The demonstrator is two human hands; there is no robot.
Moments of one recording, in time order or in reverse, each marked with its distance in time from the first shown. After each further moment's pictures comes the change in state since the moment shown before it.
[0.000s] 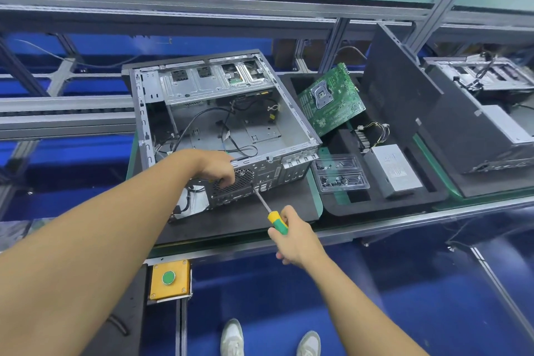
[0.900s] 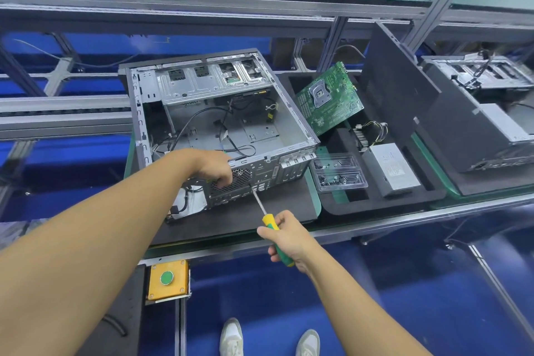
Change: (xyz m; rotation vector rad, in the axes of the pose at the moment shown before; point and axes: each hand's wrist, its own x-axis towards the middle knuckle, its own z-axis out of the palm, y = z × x) left_hand 0.002 -0.003 -0.001 0.006 0.001 -0.030; right_hand 0.004 -0.006 0.005 0.466 -0.141 0.197
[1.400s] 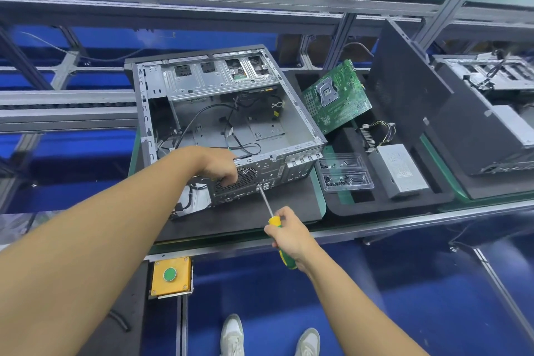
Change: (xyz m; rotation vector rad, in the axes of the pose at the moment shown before) left_hand -0.011 0.006 -0.002 -0.023 -0.034 0.011; right_hand 0.016 0.005 0.006 -0.161 0.089 -0.096
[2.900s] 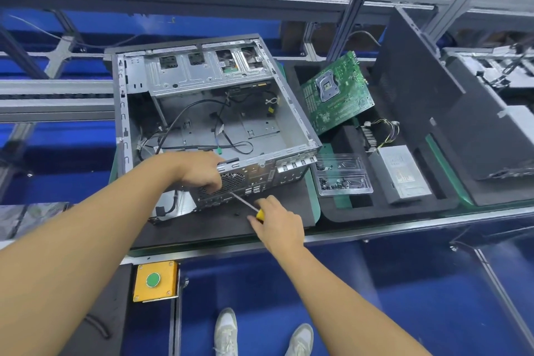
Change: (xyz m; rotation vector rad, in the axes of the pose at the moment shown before) left_hand -0.011 0.005 0.001 -0.163 0.031 -0.044; right_hand 0.058 0.010 0.002 -0.885 0.302 -0.500
